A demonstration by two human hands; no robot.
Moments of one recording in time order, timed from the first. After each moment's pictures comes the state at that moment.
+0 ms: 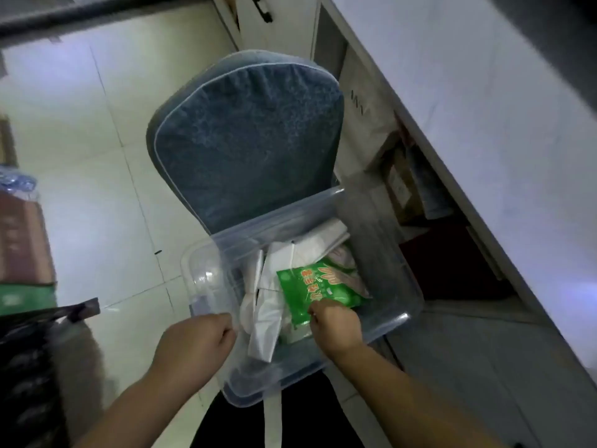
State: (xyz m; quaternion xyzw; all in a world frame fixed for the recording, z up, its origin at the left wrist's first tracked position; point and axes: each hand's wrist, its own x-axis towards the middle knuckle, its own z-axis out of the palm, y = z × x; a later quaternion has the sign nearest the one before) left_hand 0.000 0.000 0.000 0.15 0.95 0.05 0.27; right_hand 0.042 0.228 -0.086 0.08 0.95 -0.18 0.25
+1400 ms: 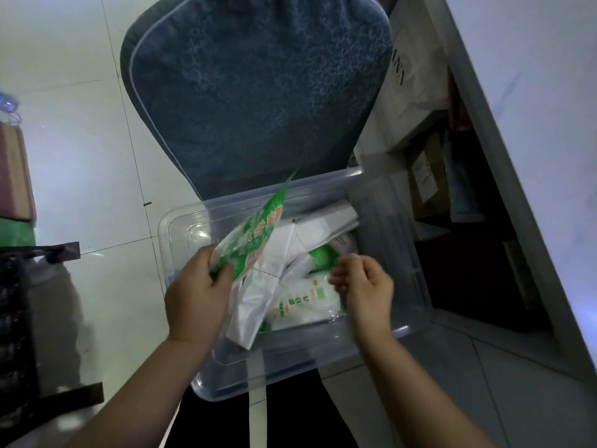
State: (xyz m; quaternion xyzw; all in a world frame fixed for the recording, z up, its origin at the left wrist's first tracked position) left_hand -0.030 0.053 -0.067 -0.14 0.93 0.34 0.05; right_hand -0.013 0.262 -0.070 0.40 0.67 -0.62 0.03
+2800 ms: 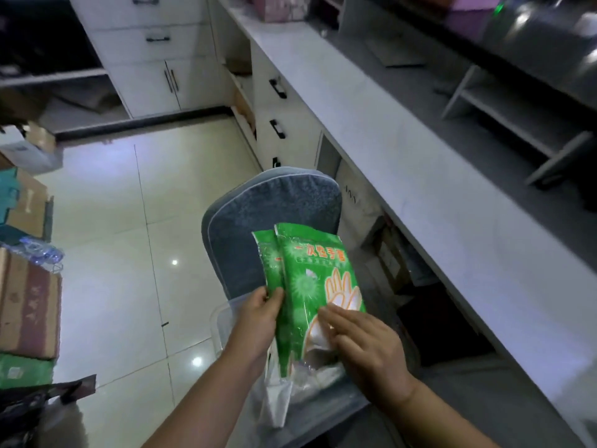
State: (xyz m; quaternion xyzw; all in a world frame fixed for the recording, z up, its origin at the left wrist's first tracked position) left_hand -0.042 0.062 0.091 -0.15 0.63 0.73 0.20; right_hand 0.032 0.228 0.099 -0.25 0.90 -0.20 -0.28
